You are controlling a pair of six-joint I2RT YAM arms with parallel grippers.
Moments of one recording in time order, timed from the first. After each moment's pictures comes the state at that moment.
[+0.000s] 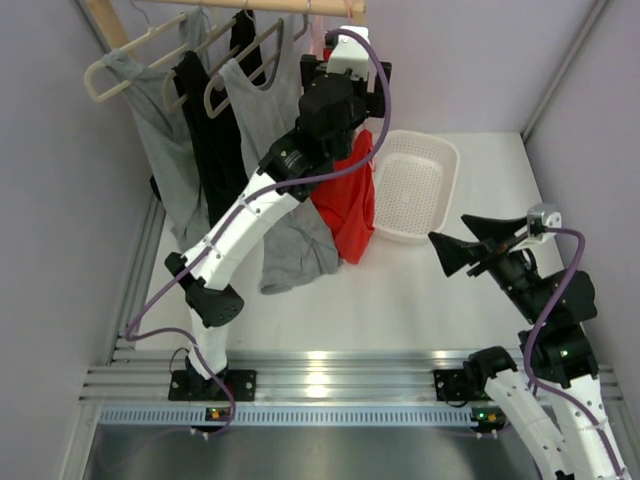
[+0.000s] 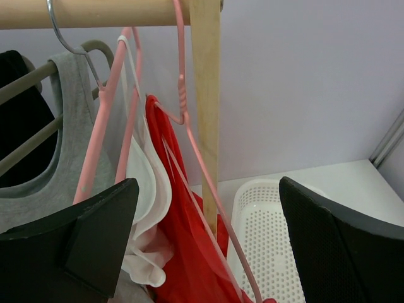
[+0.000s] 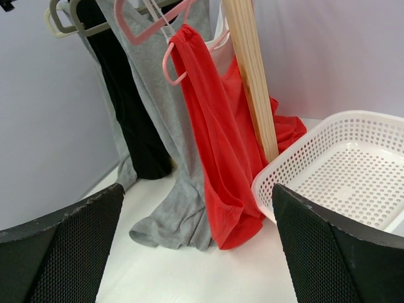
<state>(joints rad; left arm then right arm) -0.85 1.93 2.40 -0.35 -0.68 0.05 0.28 0.38 0.76 -0.16 -0.29 0.37</state>
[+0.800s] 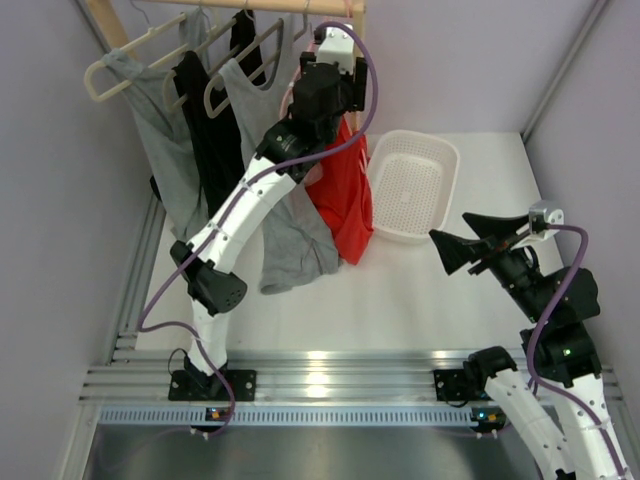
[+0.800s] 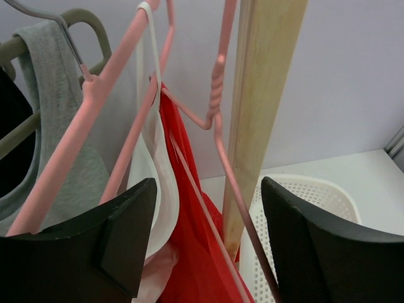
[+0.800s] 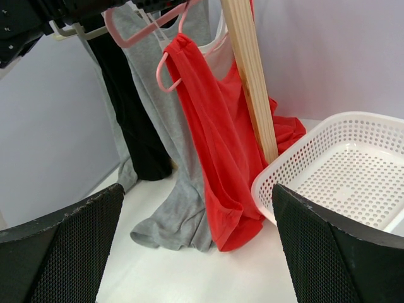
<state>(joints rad) -0.71 2.00 2.40 -0.36 -0.53 -0.01 0.28 0.40 0.79 -0.19 -0.29 0.37</state>
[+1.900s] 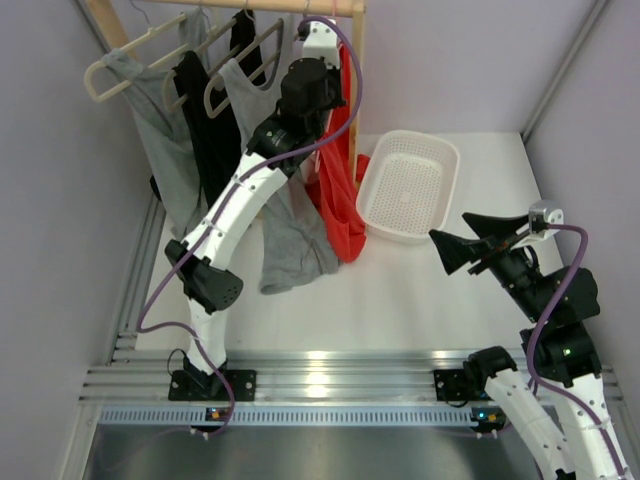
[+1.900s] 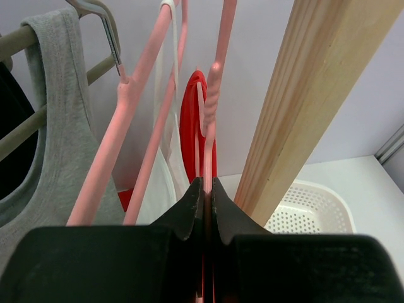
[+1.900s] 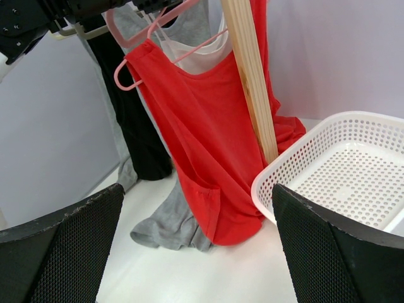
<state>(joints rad) -0.65 2.00 2.39 -0.36 -0.46 -0.08 0.28 0.40 0.79 -0.19 -0.29 0.37</state>
